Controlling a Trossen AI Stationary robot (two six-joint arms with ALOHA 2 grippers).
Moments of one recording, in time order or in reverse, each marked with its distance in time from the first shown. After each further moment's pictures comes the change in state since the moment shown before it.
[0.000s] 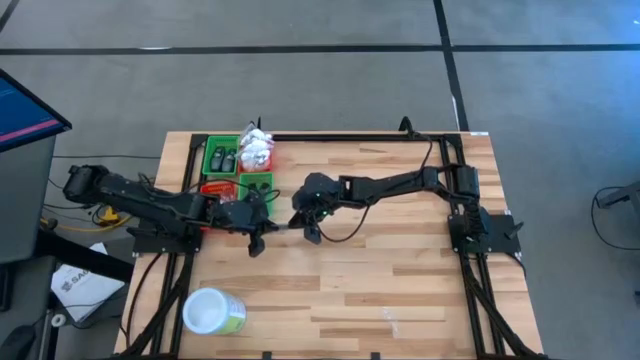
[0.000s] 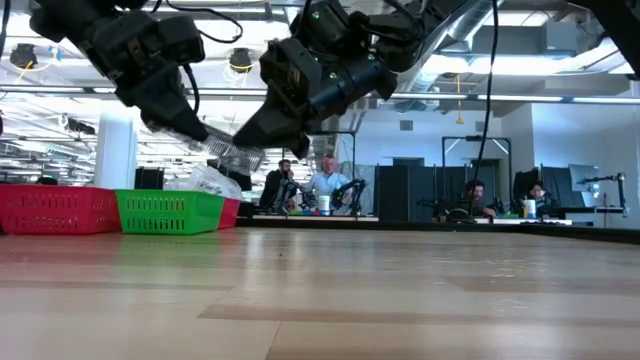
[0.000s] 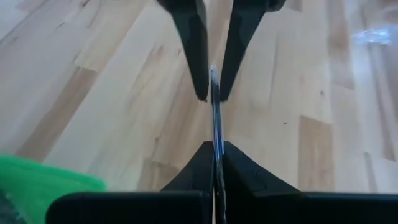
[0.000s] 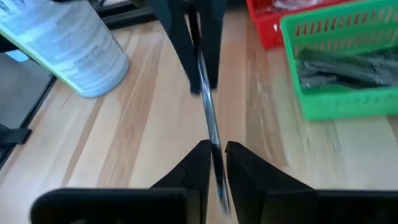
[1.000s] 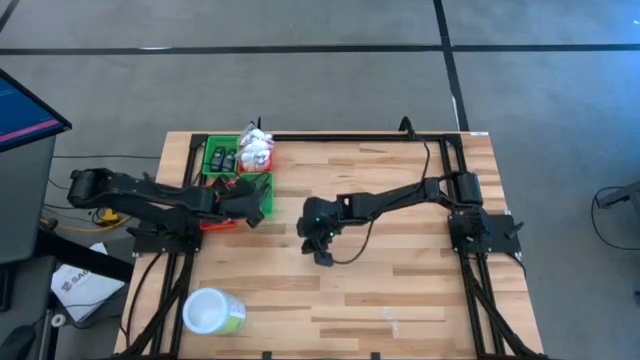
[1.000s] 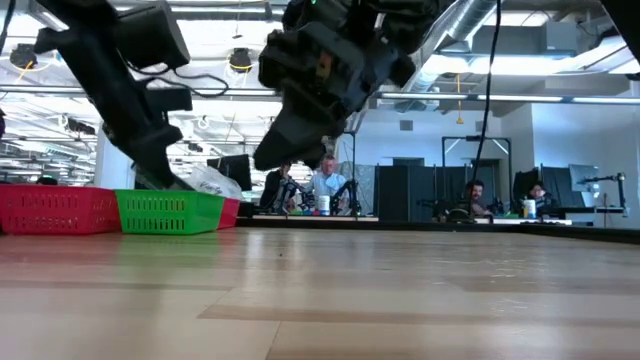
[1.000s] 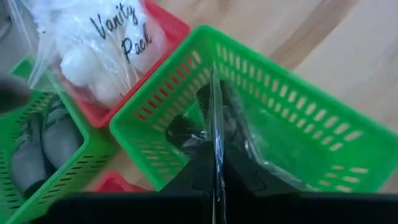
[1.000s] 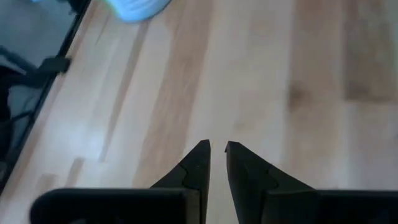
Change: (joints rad) left arm 0.160 0.083 0.000 -0.370 -0.478 -0.192; right arm 0.115 -0.003 0.000 -0.199 -0.021 -0.015
